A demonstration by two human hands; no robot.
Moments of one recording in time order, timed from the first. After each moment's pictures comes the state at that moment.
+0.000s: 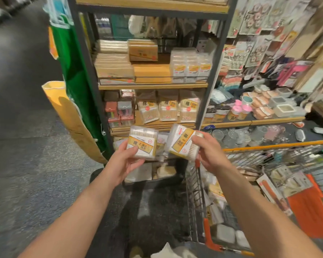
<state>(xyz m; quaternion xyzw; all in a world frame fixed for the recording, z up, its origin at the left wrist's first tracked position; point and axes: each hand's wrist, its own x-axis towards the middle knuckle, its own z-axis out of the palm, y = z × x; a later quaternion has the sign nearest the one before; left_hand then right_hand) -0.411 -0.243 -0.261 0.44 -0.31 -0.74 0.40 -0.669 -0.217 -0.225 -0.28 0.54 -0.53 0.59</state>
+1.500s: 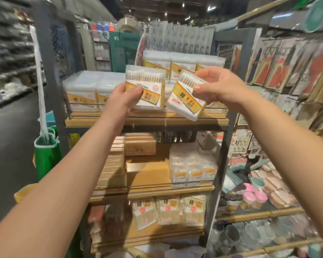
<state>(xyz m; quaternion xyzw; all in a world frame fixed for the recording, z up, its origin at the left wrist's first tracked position) -0.485 -0.571 0.034 0.33 -0.60 -0.46 0.56 -0.741 -0.532 0.100 -0.68 0.53 -0.43 0.27</state>
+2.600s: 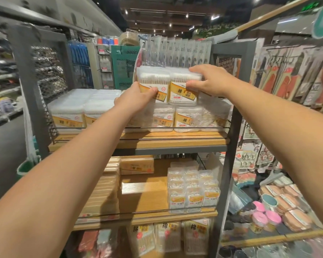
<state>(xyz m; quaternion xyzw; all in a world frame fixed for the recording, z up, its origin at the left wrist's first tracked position) -0.545 -0.655 0.090 0.58 -0.69 -0.21 0.37 -0.786 -0.646 0.143 -0.78 0.58 -0.20 -0.12</state>
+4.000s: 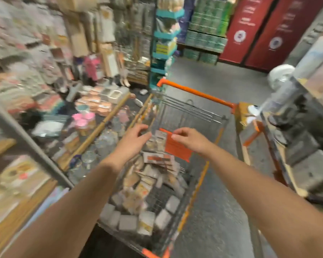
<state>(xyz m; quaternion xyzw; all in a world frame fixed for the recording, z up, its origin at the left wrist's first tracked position) -0.818 -0.230 -0.179 0.10 -0.84 -0.54 0.03 -0.891 -0.023 -0.163 -0.15 0.89 -0.40 0.19</state>
